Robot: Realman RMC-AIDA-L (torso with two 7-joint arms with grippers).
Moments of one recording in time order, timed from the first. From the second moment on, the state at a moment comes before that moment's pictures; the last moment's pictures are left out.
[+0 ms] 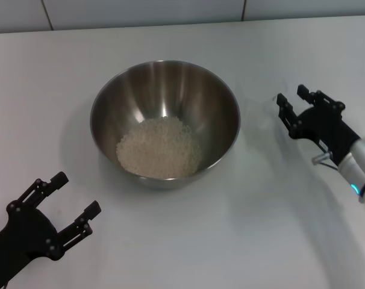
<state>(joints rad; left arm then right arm) -0.15 -2.06 0.82 0.14 1.45 1.65 -0.51 0.39 2.08 0.63 0.20 -2.34 -1.07 0.14</state>
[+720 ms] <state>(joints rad) -0.15 -2.06 0.83 0.15 1.45 1.65 -0.51 0.28 2.08 0.60 0.13 -2.34 -1.30 0.27</state>
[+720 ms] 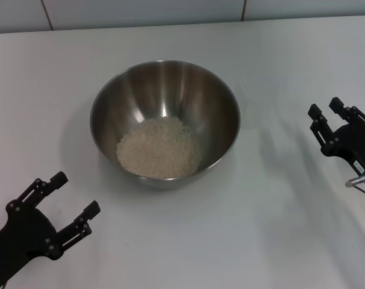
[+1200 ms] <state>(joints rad) -0.15 -2.06 0.85 0.17 1.45 1.65 -0.52 0.32 2.08 0.33 -0.08 -2.34 -1.59 0.52</state>
